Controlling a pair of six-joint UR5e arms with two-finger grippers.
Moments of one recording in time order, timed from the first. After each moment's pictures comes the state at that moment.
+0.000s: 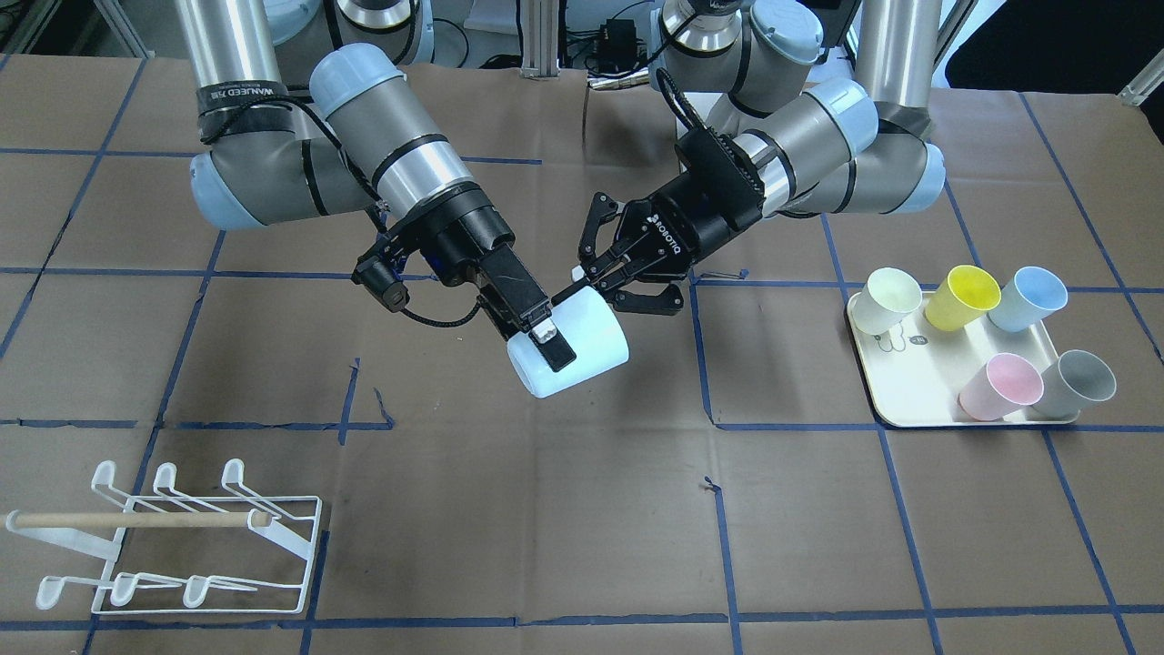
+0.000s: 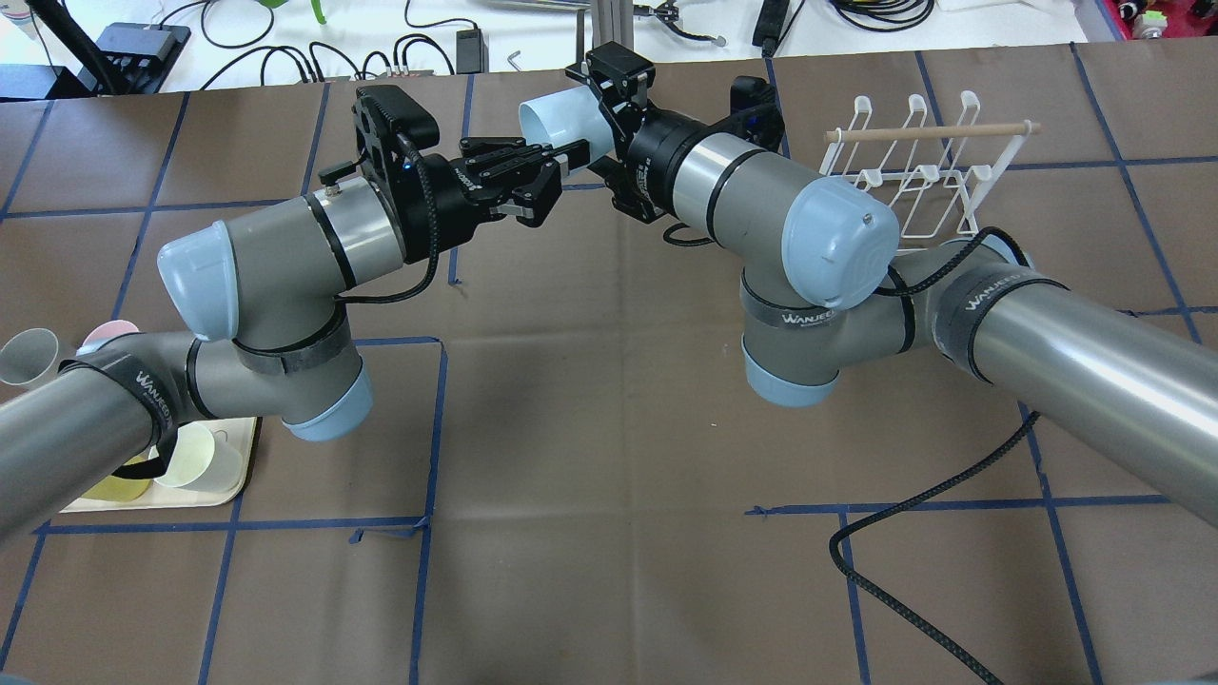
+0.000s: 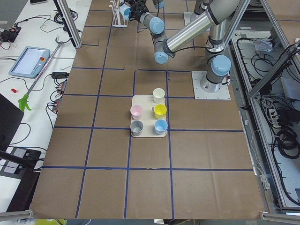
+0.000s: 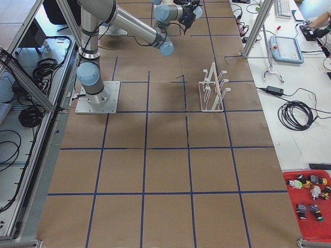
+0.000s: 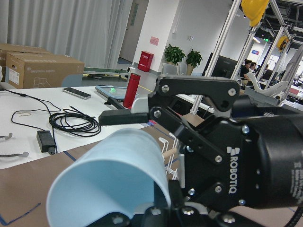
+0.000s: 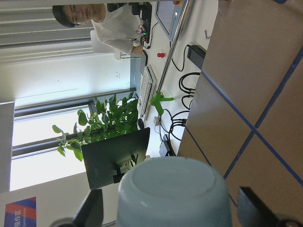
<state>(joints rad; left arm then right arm) -1.55 -1.83 -2.11 0.38 0.58 0.05 1.81 -1.23 1.94 -3.49 -1.16 1.57</state>
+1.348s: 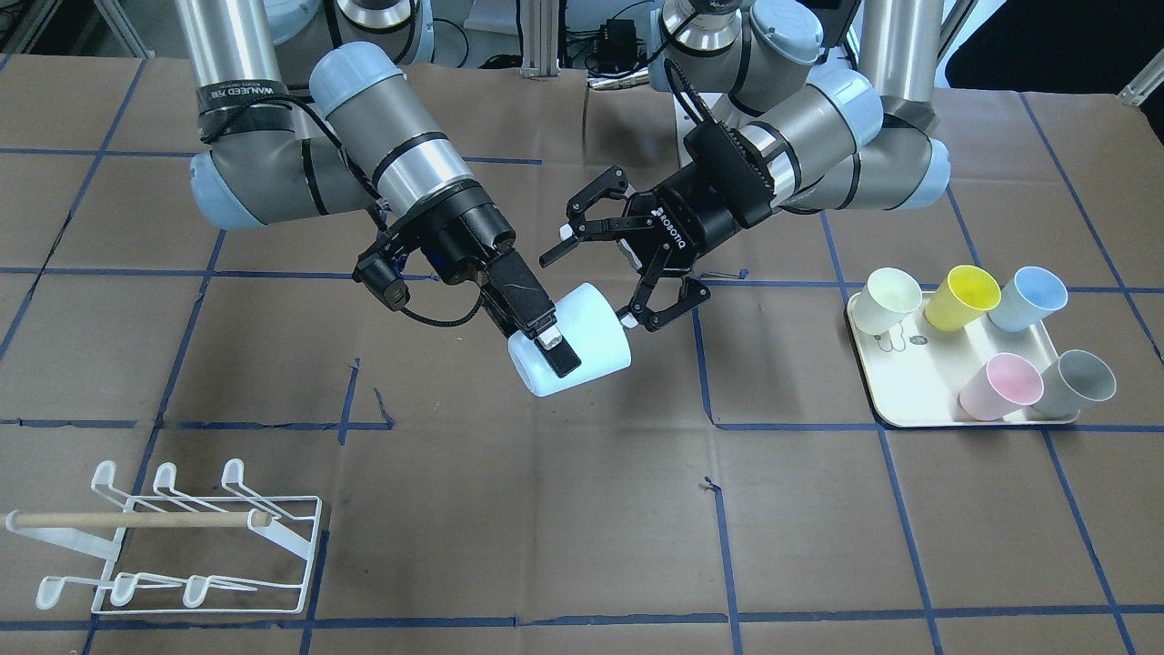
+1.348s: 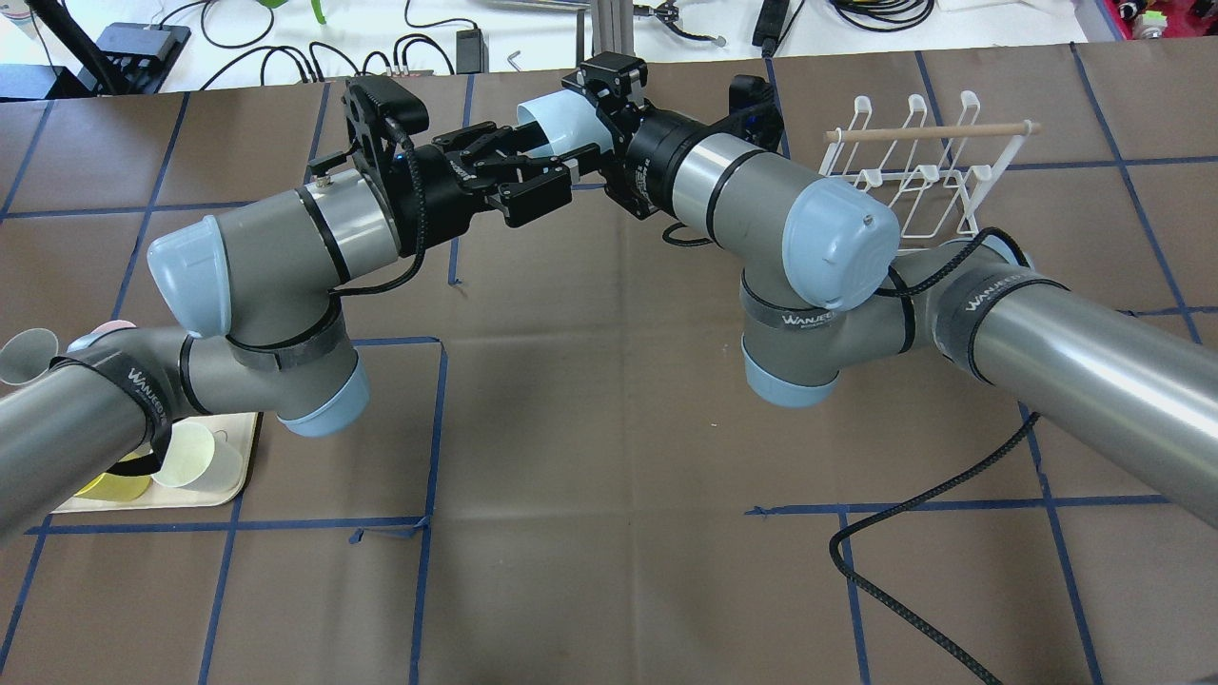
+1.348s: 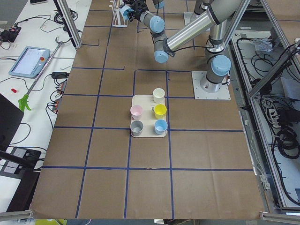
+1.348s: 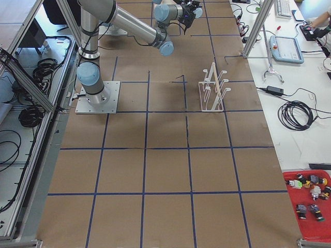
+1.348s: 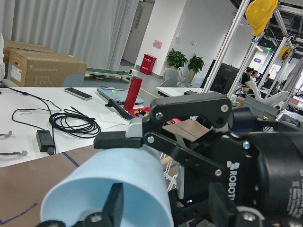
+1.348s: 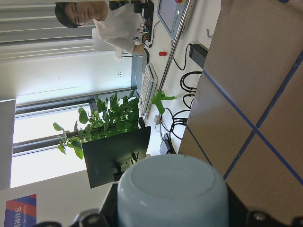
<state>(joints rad) -1.54 -1.81 -2.10 0.38 0.58 -0.03 1.81 -1.23 1.94 -3.49 -1.15 1.56</state>
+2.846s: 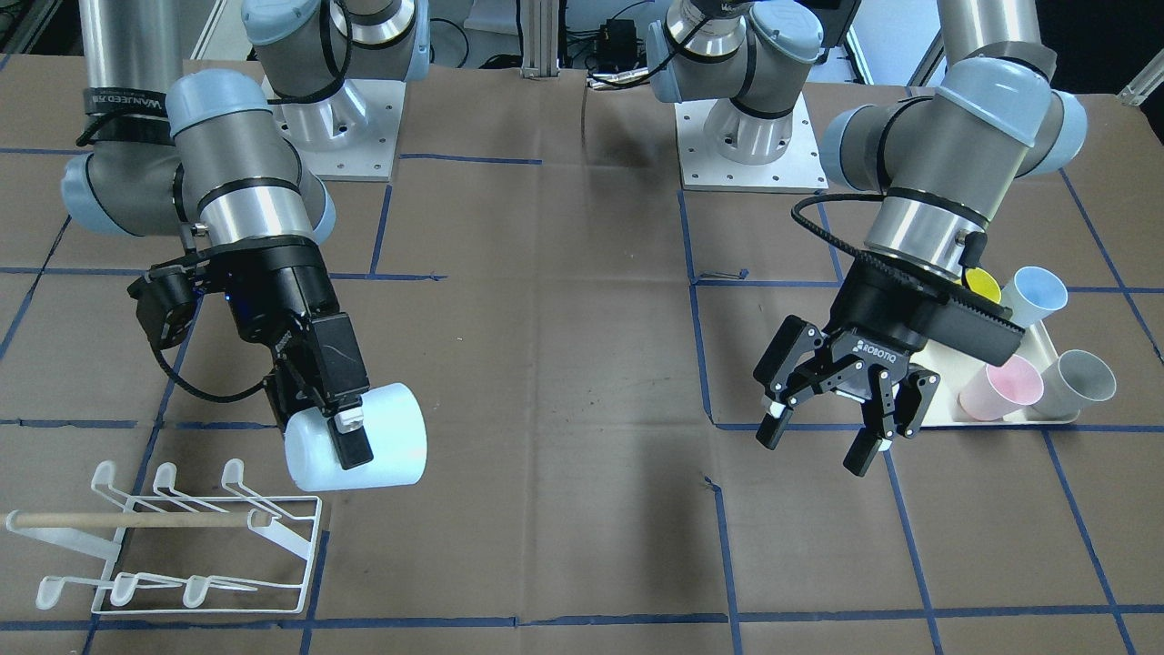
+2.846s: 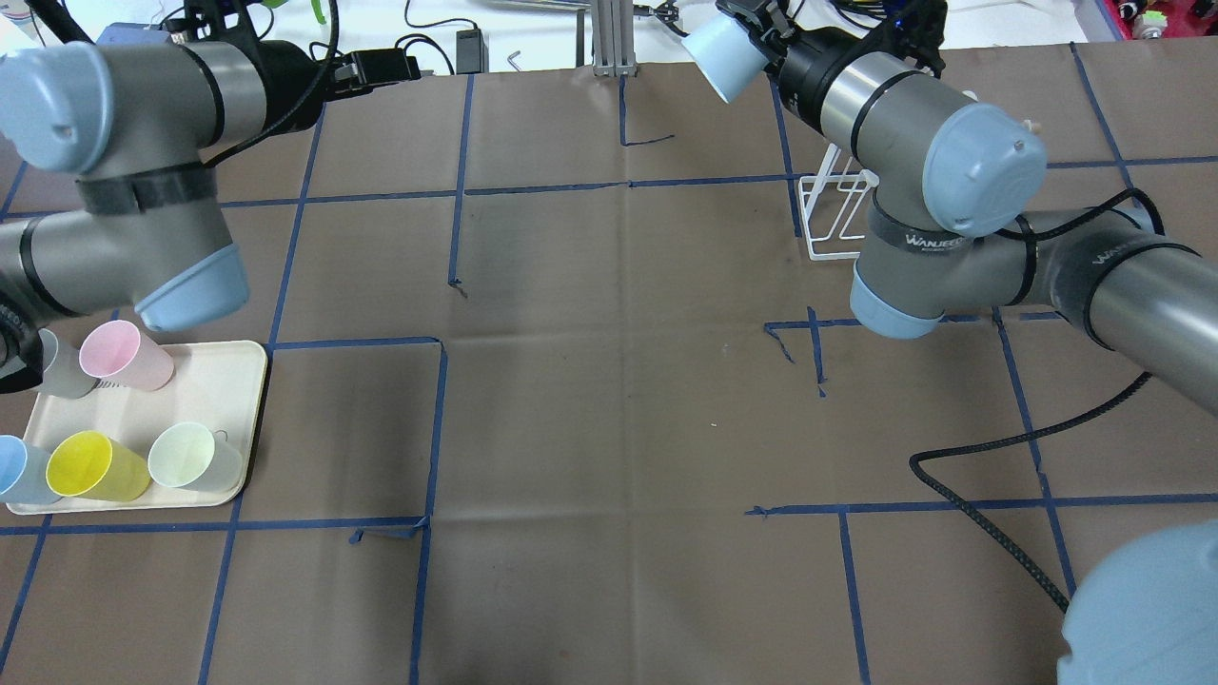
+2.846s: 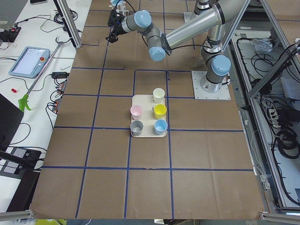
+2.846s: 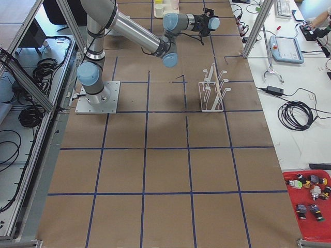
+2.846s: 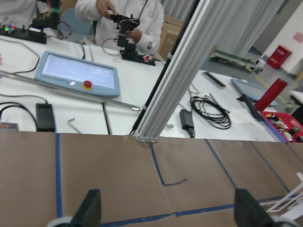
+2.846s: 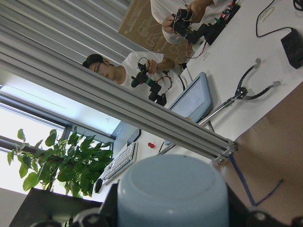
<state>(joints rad) -1.43 -1.77 -1.80 -0.47 1.18 -0.04 1.56 -1.23 1.90 -3.49 -1.19 0.88</state>
